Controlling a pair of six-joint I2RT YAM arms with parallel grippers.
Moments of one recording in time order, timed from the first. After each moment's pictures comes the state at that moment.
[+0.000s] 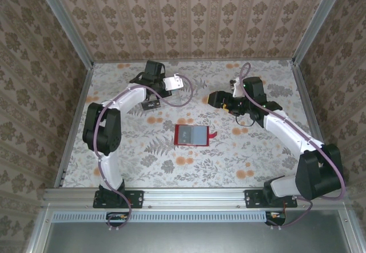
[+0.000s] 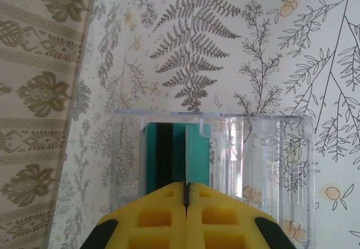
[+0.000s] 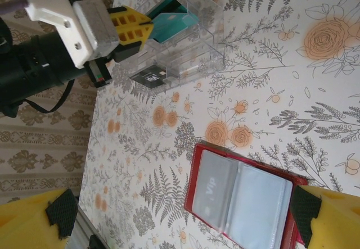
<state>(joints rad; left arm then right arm) -0.42 1.93 1.46 -0.34 0.15 1.03 0.26 1.37 0.97 -0.25 -0.56 0.62</state>
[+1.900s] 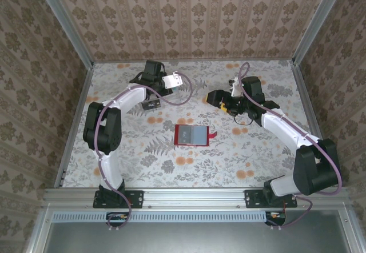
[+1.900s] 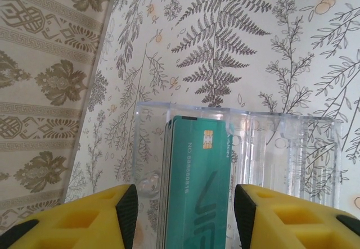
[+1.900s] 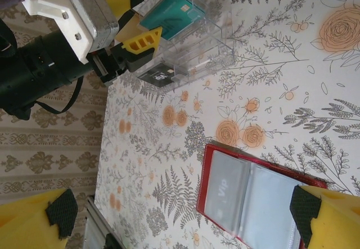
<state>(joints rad) -0.41 1.94 1.46 -0.29 0.11 0.99 0.26 1.42 0.97 -0.19 -0.60 0.68</state>
